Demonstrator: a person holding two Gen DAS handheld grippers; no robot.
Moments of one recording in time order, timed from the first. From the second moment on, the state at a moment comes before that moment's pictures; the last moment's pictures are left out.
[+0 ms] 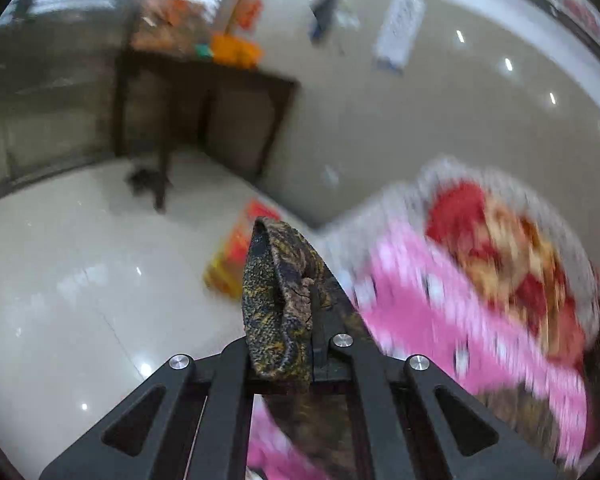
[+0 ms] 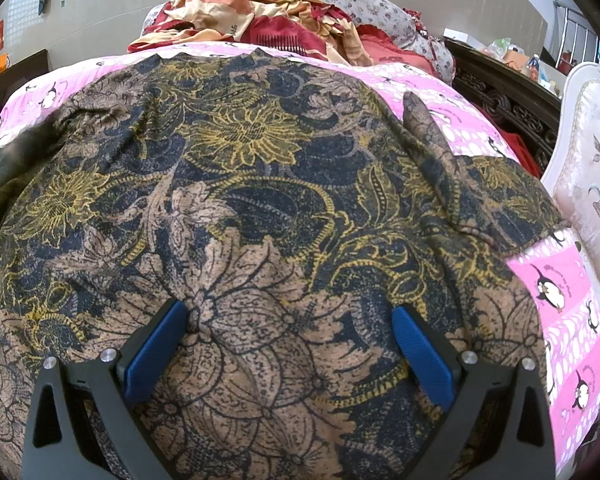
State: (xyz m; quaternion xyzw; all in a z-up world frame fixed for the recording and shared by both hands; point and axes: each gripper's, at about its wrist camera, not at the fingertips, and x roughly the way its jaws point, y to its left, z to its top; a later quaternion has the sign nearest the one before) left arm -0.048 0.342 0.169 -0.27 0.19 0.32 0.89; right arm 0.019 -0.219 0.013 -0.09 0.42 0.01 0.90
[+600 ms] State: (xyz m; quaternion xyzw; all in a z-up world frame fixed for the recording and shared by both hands) left arm 0.093 -0.001 0.038 -0.11 0.40 -0.07 0.91; right arm 0.027 -0.220 0.049 -0.06 0.43 0.05 0.90
